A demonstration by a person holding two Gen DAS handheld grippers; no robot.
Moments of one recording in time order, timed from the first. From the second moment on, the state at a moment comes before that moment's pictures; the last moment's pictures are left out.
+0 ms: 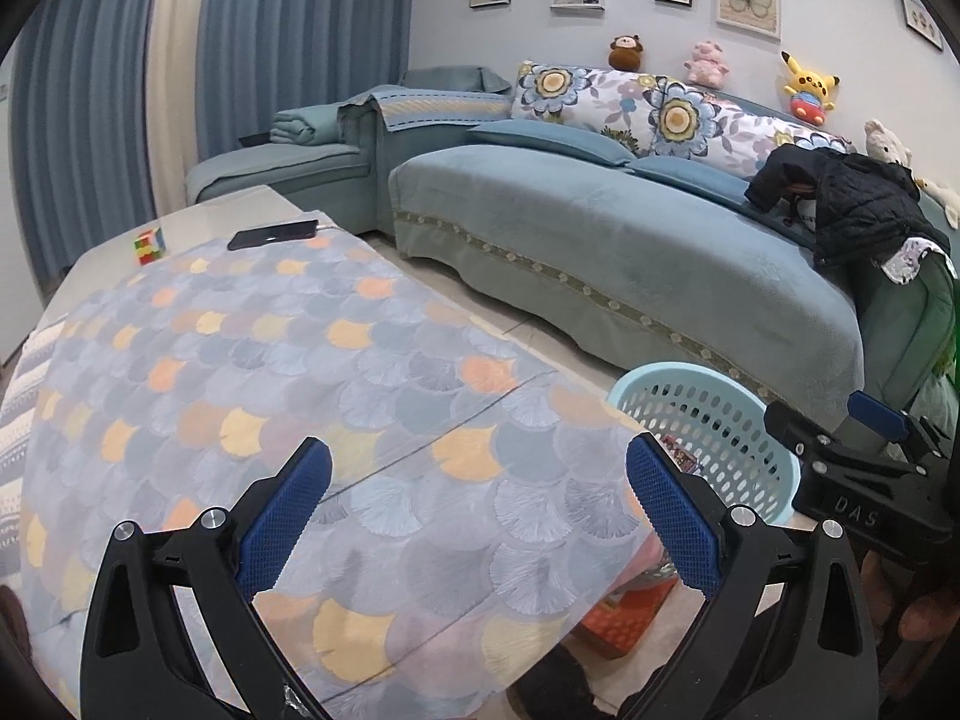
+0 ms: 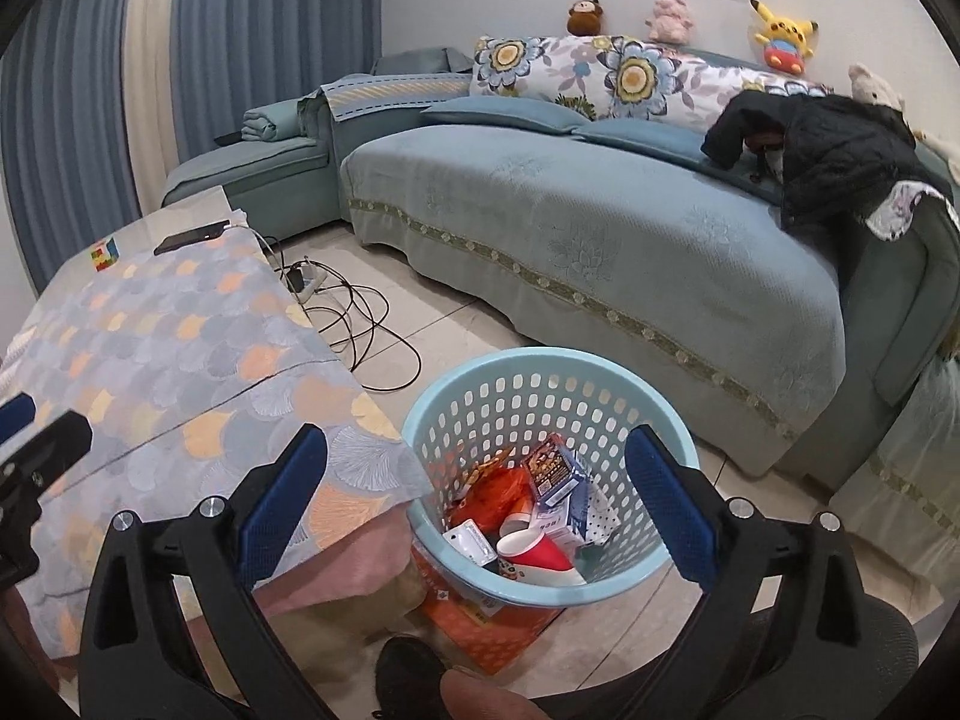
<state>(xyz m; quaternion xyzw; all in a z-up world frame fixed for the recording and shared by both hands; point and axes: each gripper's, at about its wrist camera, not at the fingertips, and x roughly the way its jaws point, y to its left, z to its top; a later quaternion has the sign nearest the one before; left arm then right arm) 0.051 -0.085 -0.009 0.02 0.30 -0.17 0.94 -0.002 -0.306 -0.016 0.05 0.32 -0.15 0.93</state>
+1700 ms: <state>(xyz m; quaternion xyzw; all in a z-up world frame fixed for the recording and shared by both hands) 0.043 -0.092 -0.003 0.03 0.30 -0.17 0.94 0.004 -0.311 -0.024 0.07 0.34 -0.15 0.93</state>
